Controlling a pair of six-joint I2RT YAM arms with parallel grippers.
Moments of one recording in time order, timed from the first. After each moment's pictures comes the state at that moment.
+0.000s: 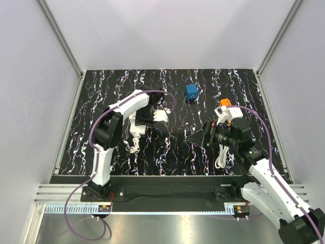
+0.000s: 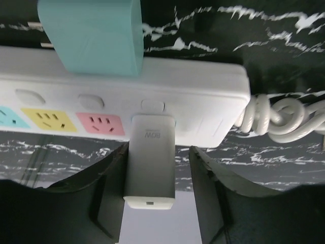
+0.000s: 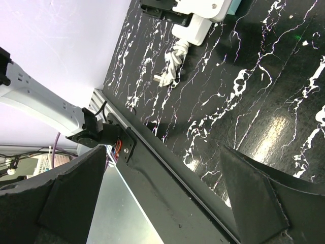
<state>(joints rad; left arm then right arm) -0.54 2.12 1.73 -1.20 -0.17 1.05 0.40 0.75 0.58 -0.19 -0.58 0.69</state>
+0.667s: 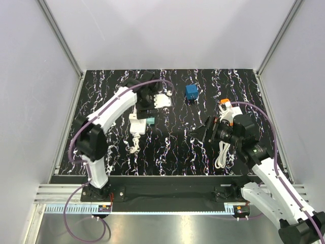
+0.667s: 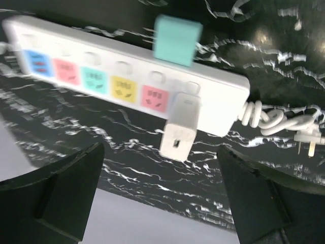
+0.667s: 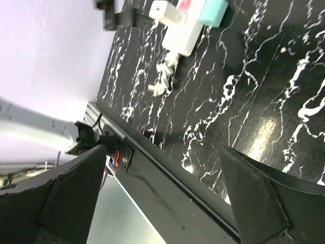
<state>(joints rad) -0.54 1.90 1.74 -1.11 -0.03 0.98 0.40 0.73 0.67 -0.32 -0.50 0.69</state>
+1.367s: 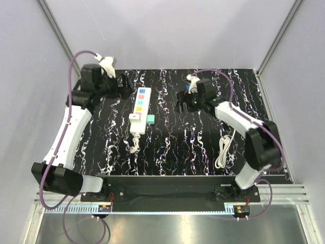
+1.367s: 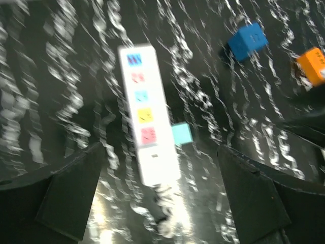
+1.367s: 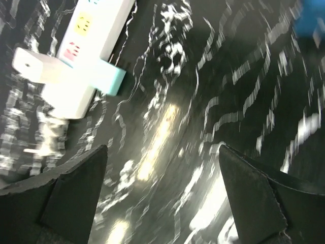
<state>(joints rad) -0.18 1.35 1.50 -0.68 0.21 -0.11 0.42 1.65 1.21 -0.24 -0.28 0.25</state>
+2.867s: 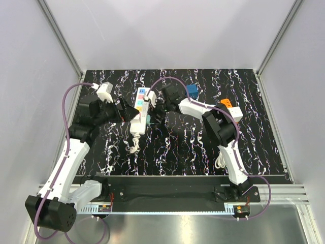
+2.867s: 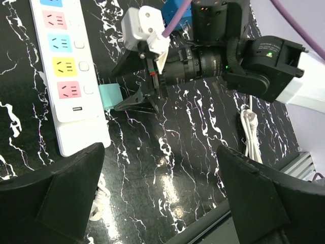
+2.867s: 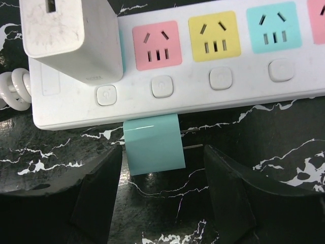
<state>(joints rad) -0.18 0.97 0.93 -0.39 0.42 -0.42 0.63 2.29 1.72 -0.21 -0.61 -0.48</state>
